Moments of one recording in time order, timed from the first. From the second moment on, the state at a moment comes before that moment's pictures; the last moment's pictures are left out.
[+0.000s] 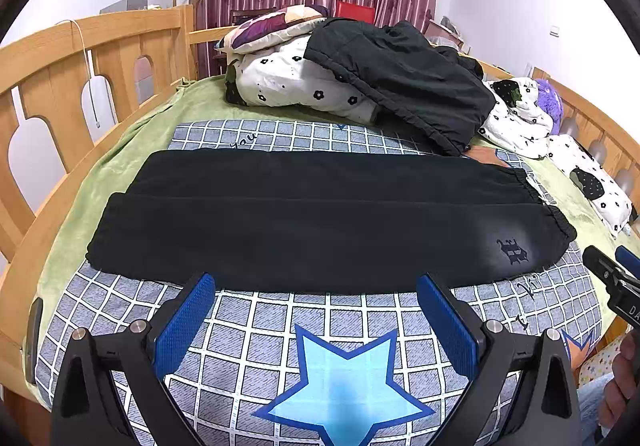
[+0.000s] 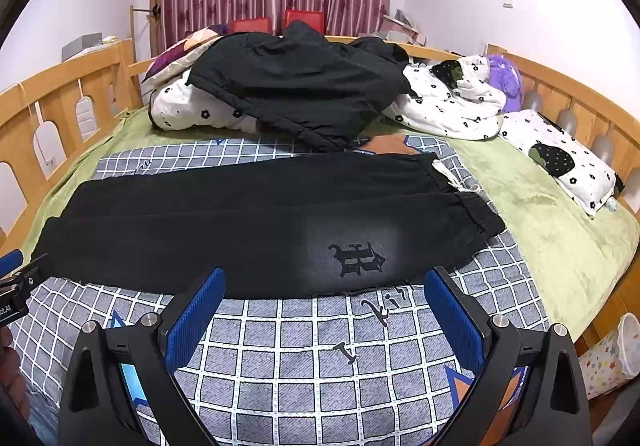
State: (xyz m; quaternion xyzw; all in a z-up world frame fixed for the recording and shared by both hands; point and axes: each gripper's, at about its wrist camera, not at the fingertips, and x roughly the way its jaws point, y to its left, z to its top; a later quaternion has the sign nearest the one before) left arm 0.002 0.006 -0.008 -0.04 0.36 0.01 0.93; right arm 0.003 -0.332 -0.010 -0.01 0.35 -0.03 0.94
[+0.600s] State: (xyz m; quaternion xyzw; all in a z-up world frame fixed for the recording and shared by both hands) left arm -0.026 0.022 0.050 -0.06 0.32 -0.01 0.95; right arm -0.013 -0.334 0.022 -0.03 0.32 0.00 0.95
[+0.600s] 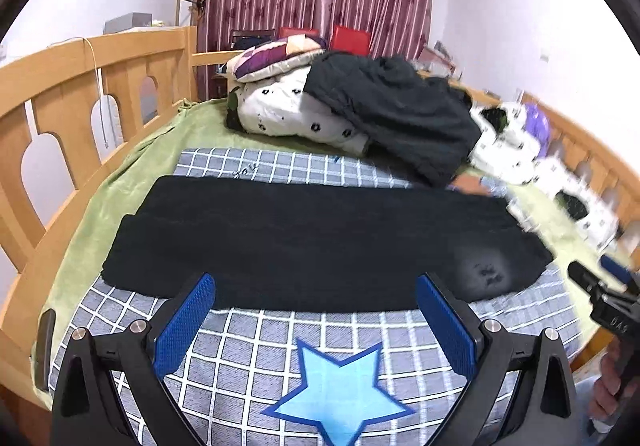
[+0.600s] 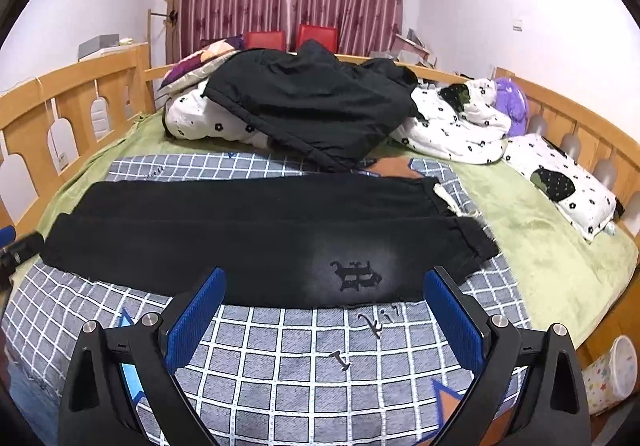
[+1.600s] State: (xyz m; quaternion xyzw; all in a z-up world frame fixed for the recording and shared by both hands) left arm 0.055 0.191 -0.139 -0.19 0.42 0.05 0.89; right arm 0.078 -0.484 -0.140 0.12 0.42 -0.01 0.90
